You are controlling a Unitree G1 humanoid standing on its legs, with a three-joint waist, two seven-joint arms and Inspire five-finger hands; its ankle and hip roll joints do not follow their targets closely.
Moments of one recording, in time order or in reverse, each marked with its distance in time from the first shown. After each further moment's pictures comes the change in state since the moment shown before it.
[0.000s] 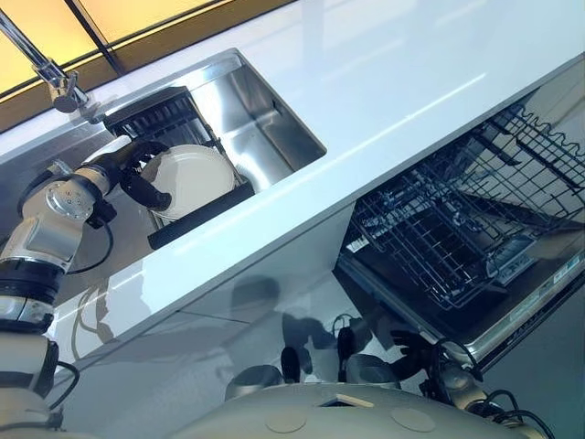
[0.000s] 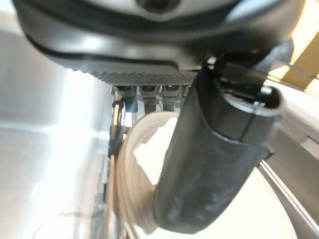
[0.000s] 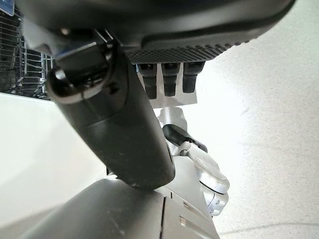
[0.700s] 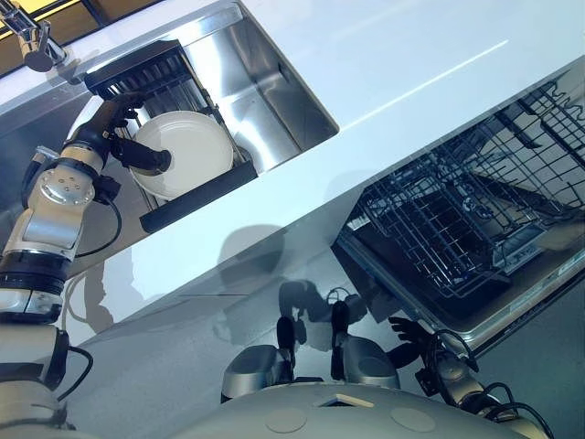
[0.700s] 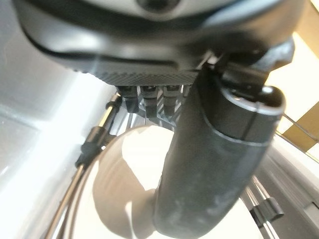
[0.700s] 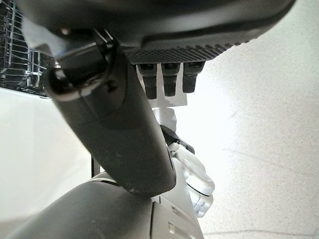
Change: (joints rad) left arm -0.040 -0.042 0.079 -0.030 -0.150 0.036 0.164; right arm -0.019 0.009 0.000 -0.020 -0.001 -0.016 -0.034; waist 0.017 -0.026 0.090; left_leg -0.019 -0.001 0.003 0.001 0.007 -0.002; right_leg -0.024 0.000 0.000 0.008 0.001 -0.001
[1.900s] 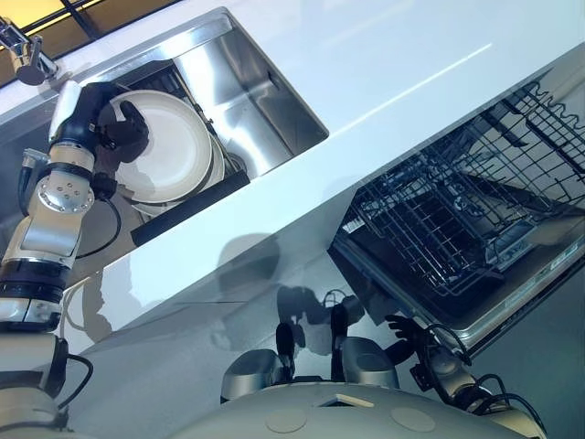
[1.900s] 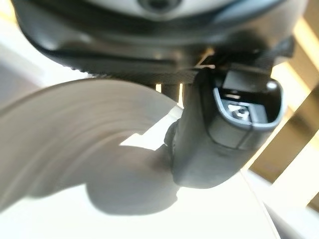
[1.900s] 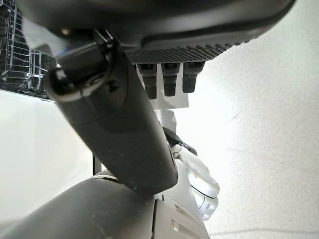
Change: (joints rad) left arm 0.081 -0.007 0.058 -0.108 0.002 -0.164 0.344; right arm -0.041 0.025 -0.003 0.073 -0.039 0.012 -0.025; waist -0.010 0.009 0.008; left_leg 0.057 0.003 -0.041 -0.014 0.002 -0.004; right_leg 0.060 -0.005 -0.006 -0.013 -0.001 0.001
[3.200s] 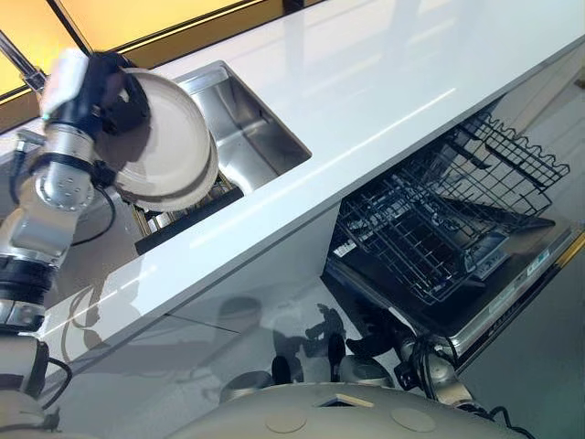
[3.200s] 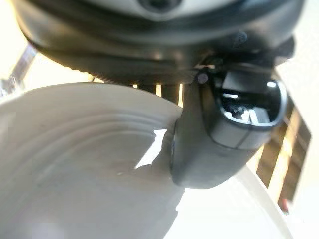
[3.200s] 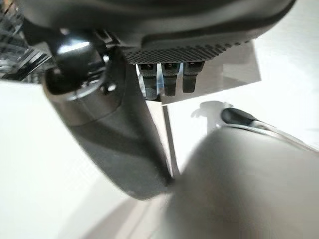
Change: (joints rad) left arm -0.006 0.032 -0.143 0.008 0.154 -0.054 -0.021; right arm 0.159 0.031 0.041 -0.366 0.143 -0.020 0.127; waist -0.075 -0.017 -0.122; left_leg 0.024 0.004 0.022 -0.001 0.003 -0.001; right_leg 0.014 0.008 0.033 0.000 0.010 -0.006
